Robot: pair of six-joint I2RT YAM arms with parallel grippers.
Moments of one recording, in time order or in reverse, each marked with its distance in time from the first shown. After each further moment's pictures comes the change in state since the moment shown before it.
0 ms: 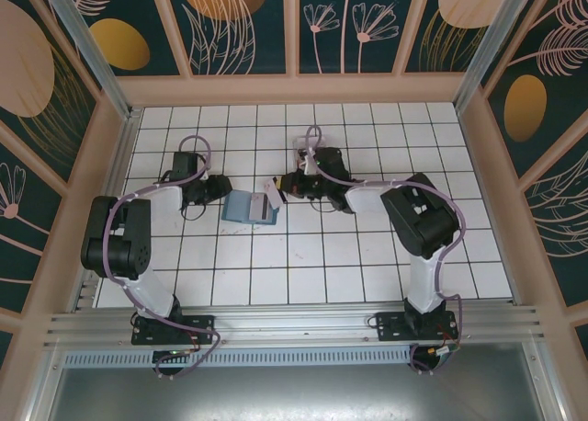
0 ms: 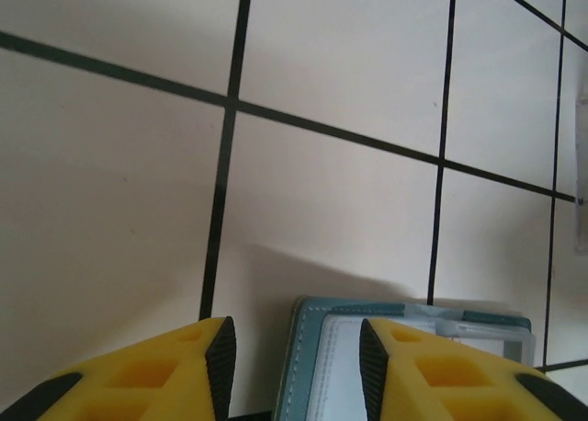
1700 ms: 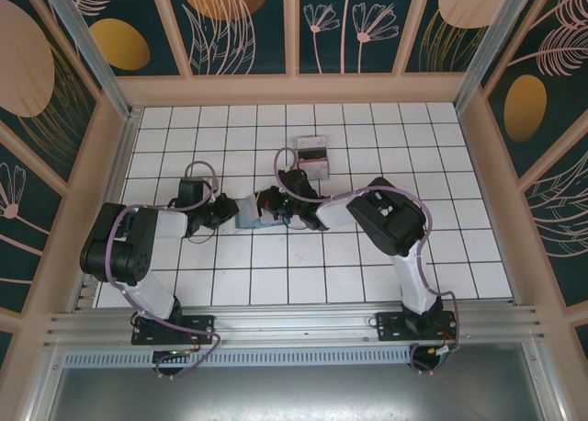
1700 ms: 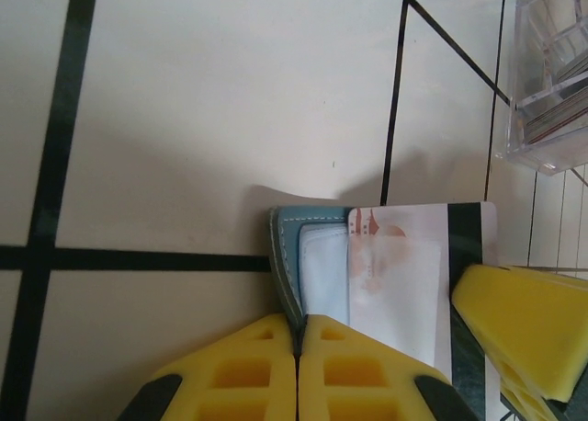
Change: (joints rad) left arm -0.067 -0.038 -0.293 0.348 0.152 -0.223; right arm 0.194 0.152 0.051 0.065 0.317 0.179
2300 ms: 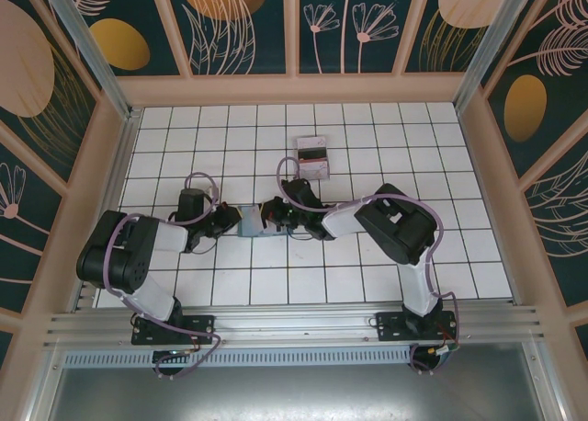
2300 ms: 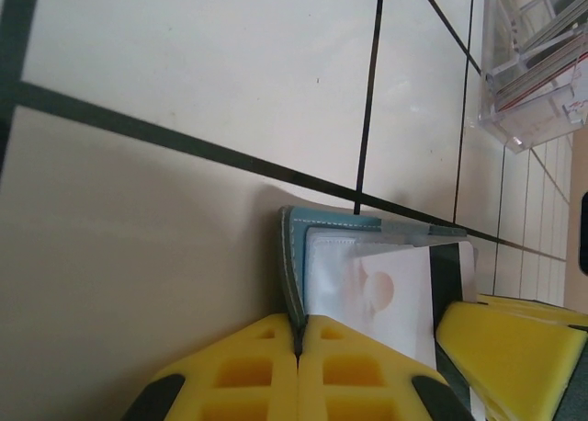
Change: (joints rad) left arm -0.029 -0.053 -0.153 0.191 0.004 -0.103; right arm 0.037 -0.092 -0.119 -0.011 0.019 0.008
